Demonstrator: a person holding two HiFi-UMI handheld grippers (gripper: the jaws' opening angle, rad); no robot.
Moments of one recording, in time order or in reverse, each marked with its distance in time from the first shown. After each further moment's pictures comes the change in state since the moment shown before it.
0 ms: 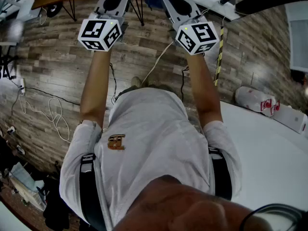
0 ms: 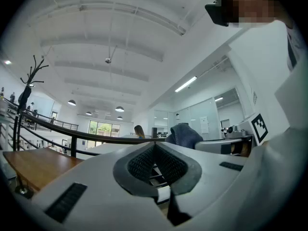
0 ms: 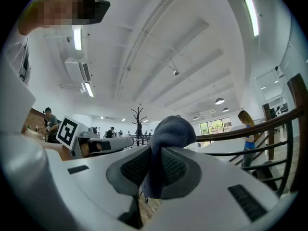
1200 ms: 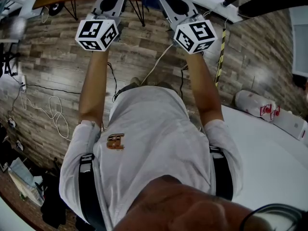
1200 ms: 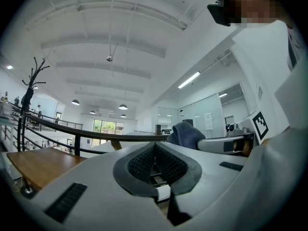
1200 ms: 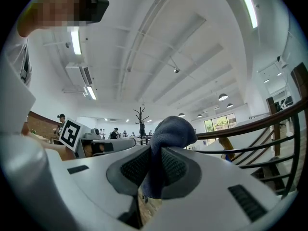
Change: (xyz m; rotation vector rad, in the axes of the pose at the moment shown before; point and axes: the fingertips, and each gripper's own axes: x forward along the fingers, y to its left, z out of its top) left arm 0.036 0.005 -0.015 0.003 0.042 0.045; right arm 0.008 -0.037 -0.009 0.042 0.016 0.055
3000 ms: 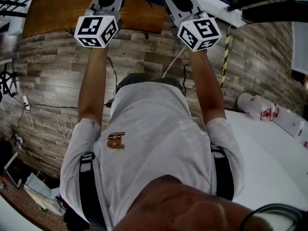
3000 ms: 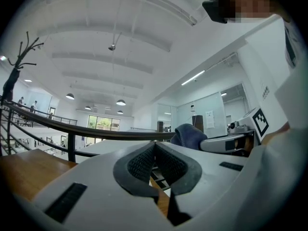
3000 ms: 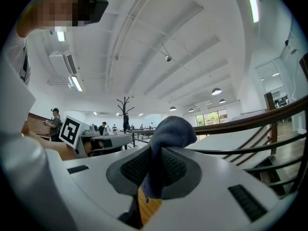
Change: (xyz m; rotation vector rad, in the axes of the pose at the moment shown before) left arm 0.222 0.298 -0.039 -0.016 0.032 -0.066; right arm 0.315 -0.172 -0.044 0.010 0.078 -0.104
